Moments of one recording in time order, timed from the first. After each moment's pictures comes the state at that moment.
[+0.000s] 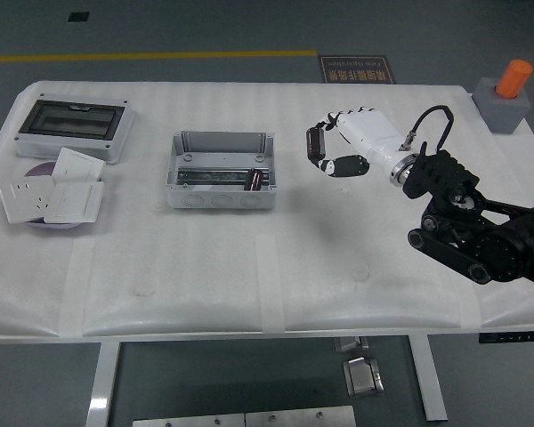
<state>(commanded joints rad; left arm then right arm) -0.03 0.19 0.00 -0.23 0.43 0.17 -0.07 0.88 -0.36 0.35 1.02 -1.71 -0.37 -0.09</state>
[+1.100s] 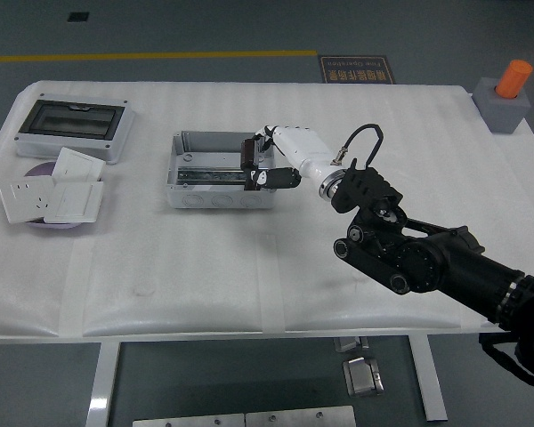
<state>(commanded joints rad) -0.03 0.19 -0.02 -0.23 0.46 0.15 -0.05 0.85 -0.09 0.45 0.85 -1.70 -0.33 -0.10</state>
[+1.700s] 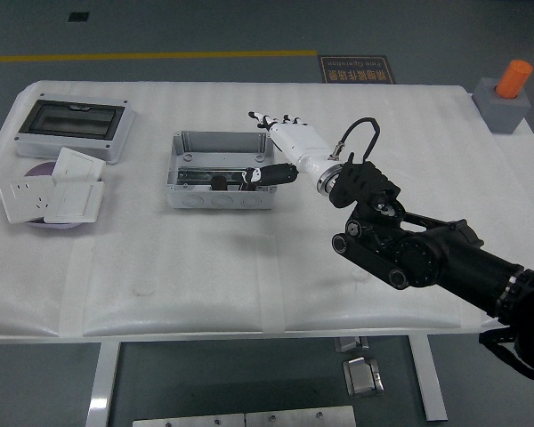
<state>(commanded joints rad) -0.03 0.19 -0.03 -0.23 0.46 0.15 -0.05 0.86 -0.11 0.46 0.88 -1.69 -0.32 -0.10</state>
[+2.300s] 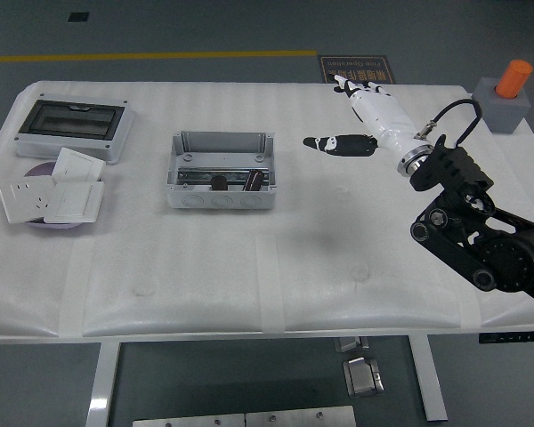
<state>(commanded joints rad) 0.01 0.19 -0.12 -0.22 0.59 0.14 0.00 0.69 -0.41 0.72 1.16 -1.78 -0.31 -0.13</state>
